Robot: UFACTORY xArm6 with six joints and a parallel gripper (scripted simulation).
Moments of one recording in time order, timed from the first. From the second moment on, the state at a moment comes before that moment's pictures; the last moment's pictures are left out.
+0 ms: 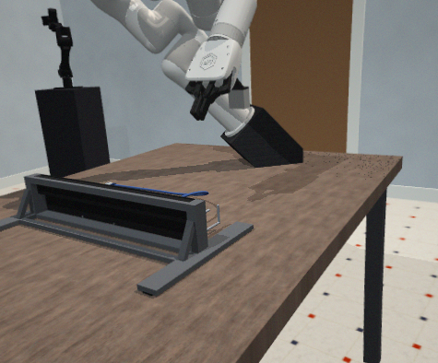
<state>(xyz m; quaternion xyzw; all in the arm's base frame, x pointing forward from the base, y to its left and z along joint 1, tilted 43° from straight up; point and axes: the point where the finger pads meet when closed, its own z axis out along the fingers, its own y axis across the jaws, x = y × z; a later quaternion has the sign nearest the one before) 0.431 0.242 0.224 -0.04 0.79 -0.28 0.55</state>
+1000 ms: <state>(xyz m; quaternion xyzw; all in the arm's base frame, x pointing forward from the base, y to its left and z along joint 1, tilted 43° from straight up) 0.409 0.165 0.268 -0.04 0.79 -0.28 0.55</state>
